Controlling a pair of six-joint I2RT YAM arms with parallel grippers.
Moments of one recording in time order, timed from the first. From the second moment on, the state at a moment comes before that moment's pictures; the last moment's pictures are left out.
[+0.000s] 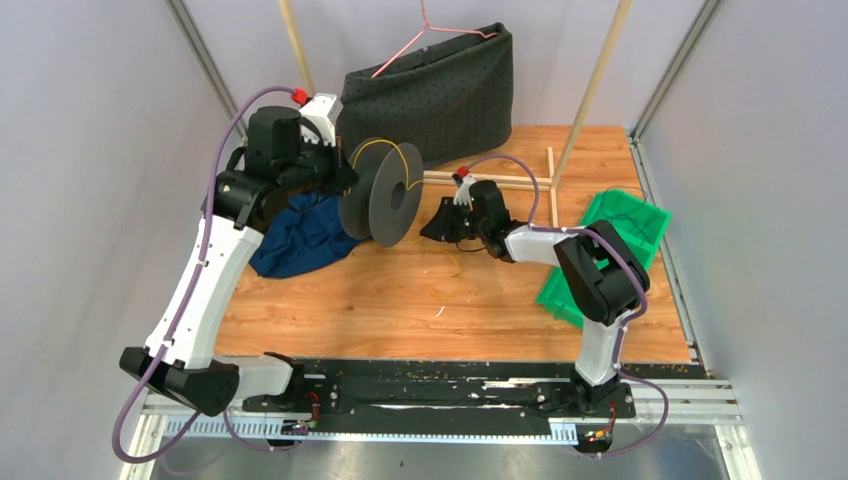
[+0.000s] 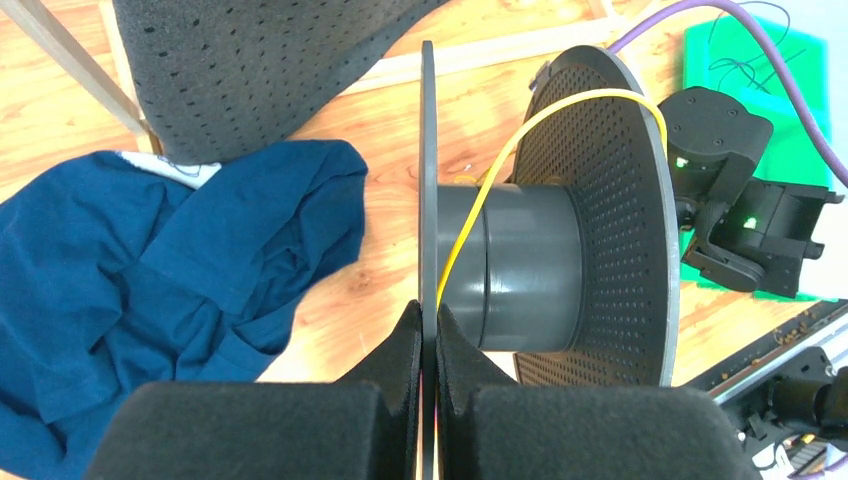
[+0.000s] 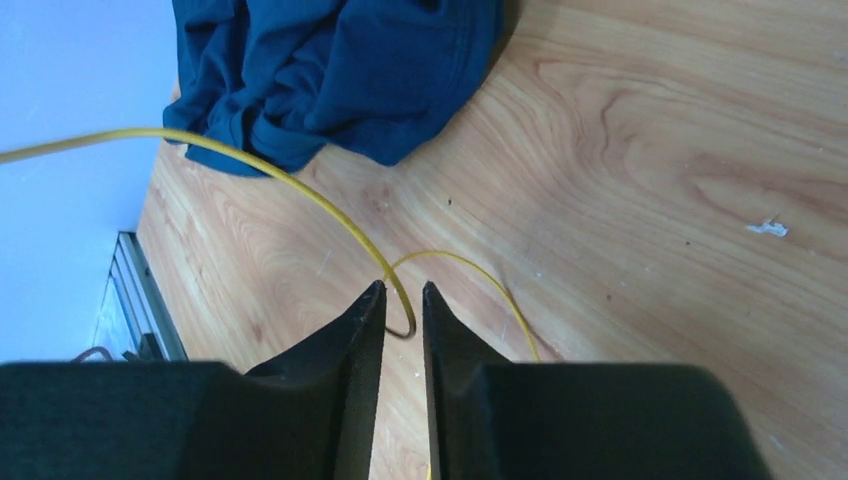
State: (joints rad) left arm -0.34 1.27 1.60 -0.84 0.20 -0.16; right arm 0.56 1.86 1.00 0.42 -0.44 0.58
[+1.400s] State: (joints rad) left arm -0.34 1.20 1.43 -0.47 0.29 -0.35; right arm 0.56 1.56 0.96 -0.24 0.02 0.27
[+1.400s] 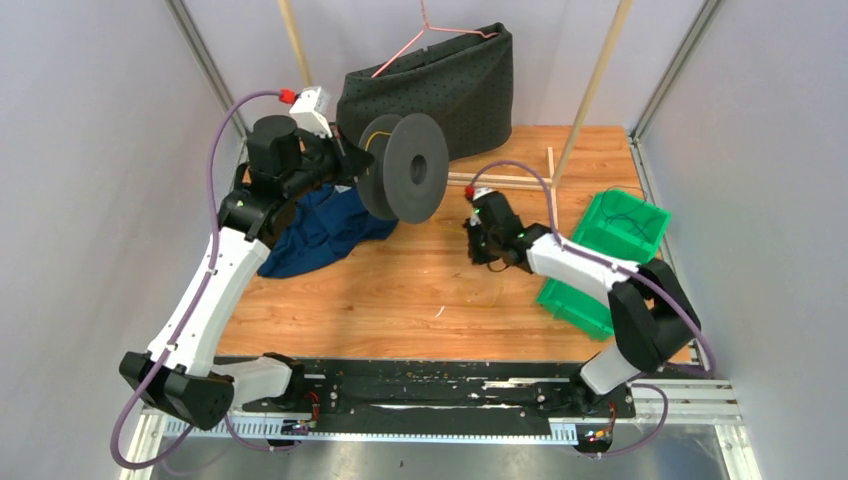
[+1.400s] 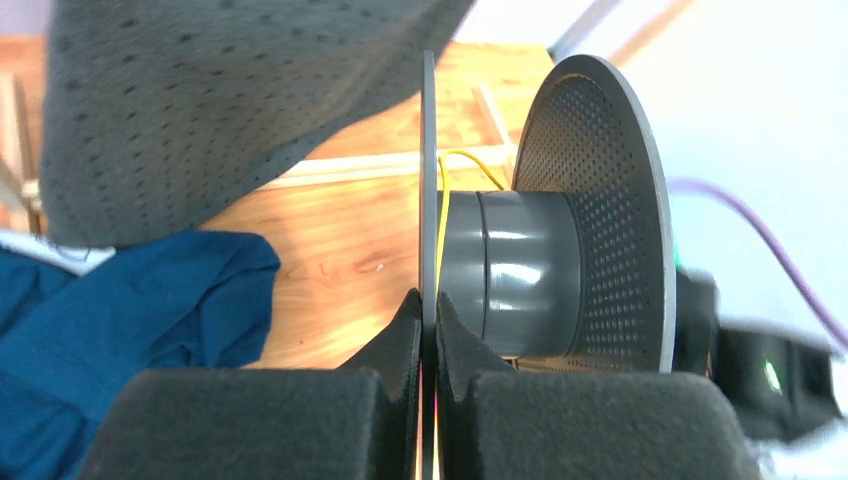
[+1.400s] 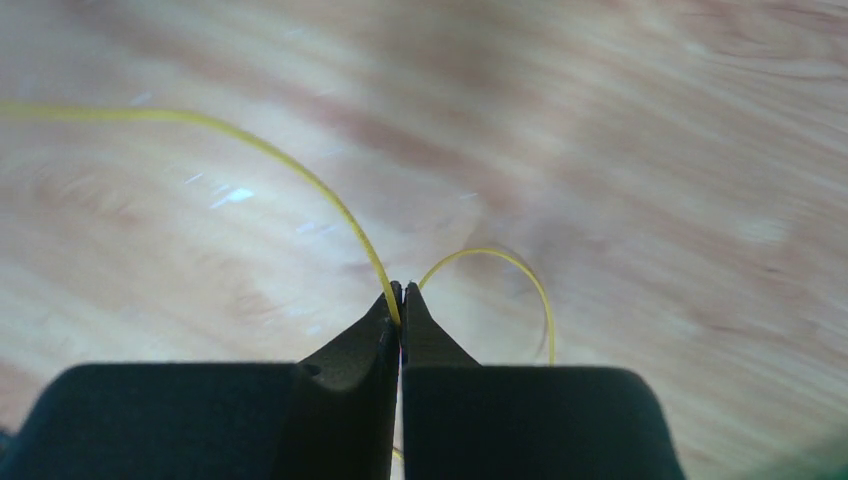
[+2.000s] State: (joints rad) left arm -0.42 1.15 1.30 -0.36 -0.37 -0.49; right arm 1.03 1.23 1.14 -0.40 0.05 -0.04
